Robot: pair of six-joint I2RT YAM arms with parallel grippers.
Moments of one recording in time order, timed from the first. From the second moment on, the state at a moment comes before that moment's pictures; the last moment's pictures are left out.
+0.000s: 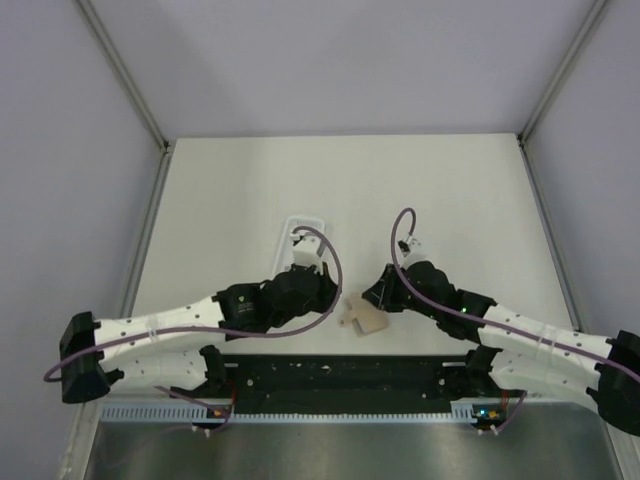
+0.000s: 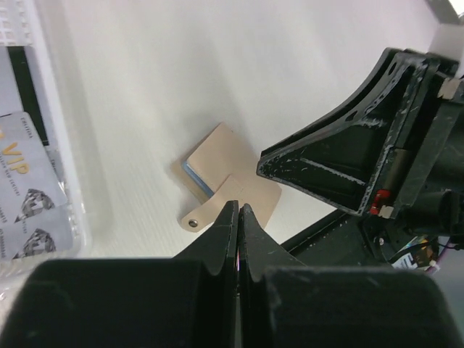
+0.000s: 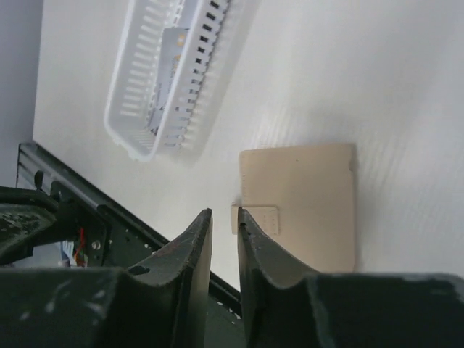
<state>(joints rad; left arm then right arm) -1.19 1.01 0.78 -0.32 -0.42 -0.78 0.92 0.94 0.45 -0.02 0.07 0.85</state>
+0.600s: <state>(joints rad) -1.19 1.44 0.81 -0.02 -0.20 -0.69 0.81 0.66 0.29 -0.27 0.20 0.90</state>
